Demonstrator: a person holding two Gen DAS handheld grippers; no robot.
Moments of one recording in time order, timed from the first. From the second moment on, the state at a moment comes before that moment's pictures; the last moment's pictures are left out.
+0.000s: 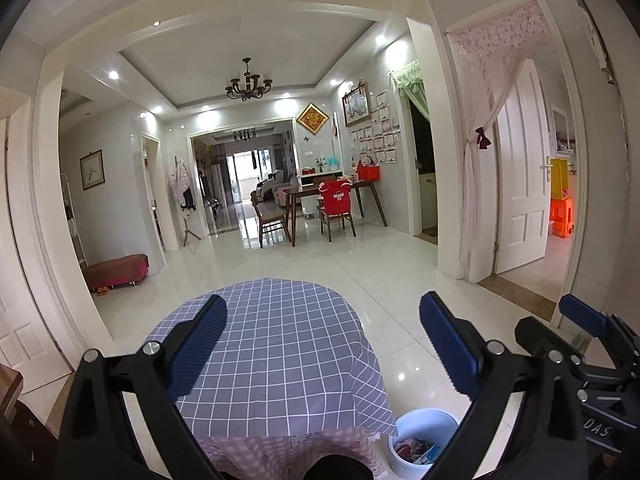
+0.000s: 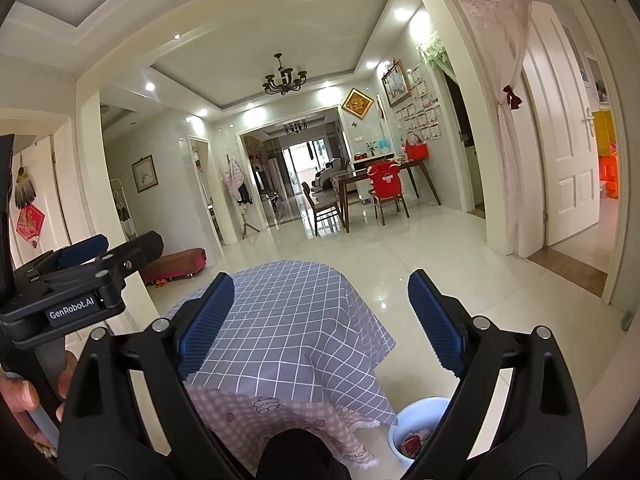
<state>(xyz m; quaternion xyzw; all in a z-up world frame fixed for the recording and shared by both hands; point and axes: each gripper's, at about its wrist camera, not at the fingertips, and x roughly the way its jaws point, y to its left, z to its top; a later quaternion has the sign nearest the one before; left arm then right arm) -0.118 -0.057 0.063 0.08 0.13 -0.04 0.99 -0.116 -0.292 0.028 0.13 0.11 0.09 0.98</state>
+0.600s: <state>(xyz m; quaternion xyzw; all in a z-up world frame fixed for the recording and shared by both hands) -0.122 -0.068 0.061 0.09 0.13 -0.05 0.99 -0.116 -0.302 0.025 0.15 0.11 0.08 0.98</state>
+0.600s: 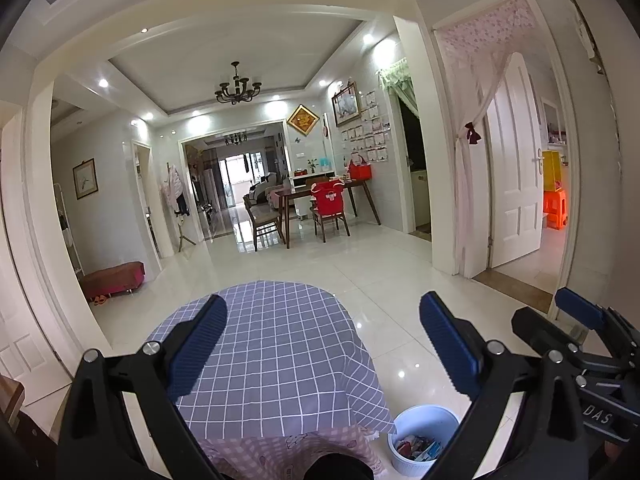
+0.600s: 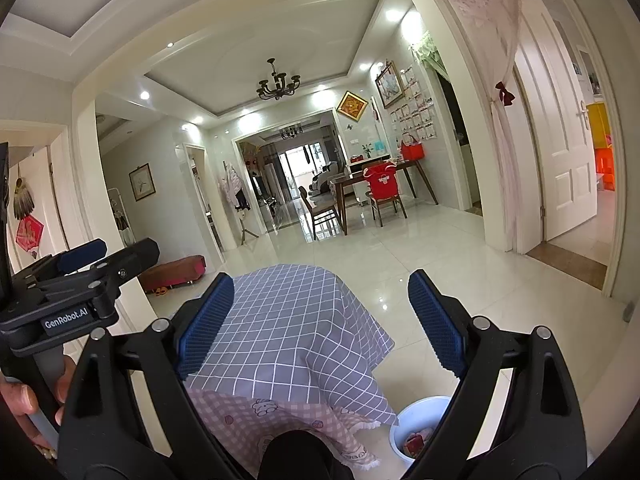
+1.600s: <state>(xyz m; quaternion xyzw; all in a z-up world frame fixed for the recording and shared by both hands) -0.114 -0.075 0.056 0.10 0.13 -0.06 0.98 -0.113 -0.297 0.015 0.15 0.11 0.08 0.98</state>
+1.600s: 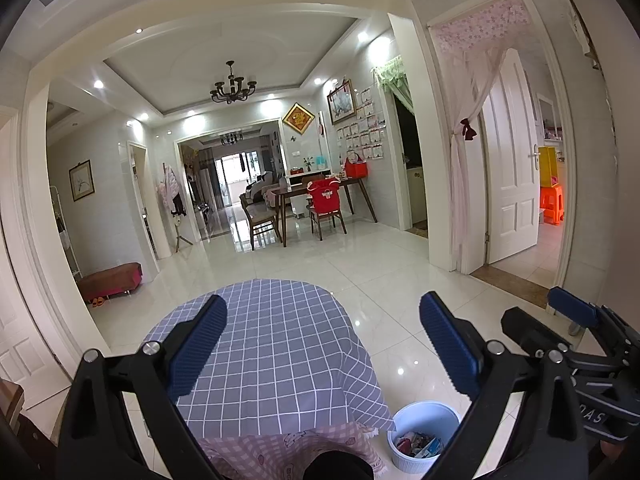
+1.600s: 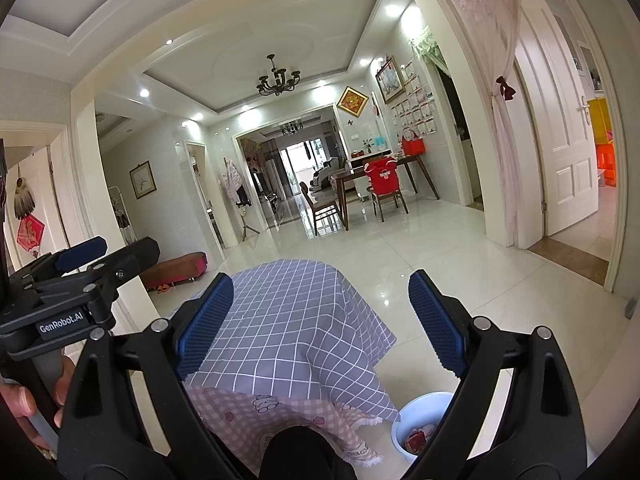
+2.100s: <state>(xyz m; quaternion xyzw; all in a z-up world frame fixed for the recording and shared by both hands) -0.113 -0.076 0.053 0.10 0.13 -0.06 0.98 -0.111 -0.294 0.010 0.15 0.11 0.09 0.98</state>
